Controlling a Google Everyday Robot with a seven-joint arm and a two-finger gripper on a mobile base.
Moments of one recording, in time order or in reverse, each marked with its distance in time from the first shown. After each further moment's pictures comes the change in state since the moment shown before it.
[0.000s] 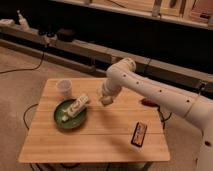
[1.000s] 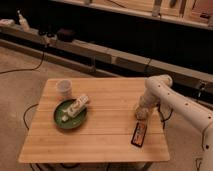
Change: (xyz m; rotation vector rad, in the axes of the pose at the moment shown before) arm -0.098 0.242 0.036 -0.135 -0.161 0.449
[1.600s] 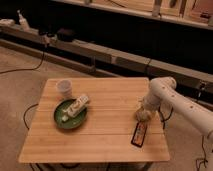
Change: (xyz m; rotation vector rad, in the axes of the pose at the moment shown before) arm -0.014 0.023 0.015 0.013 -0.047 0.040
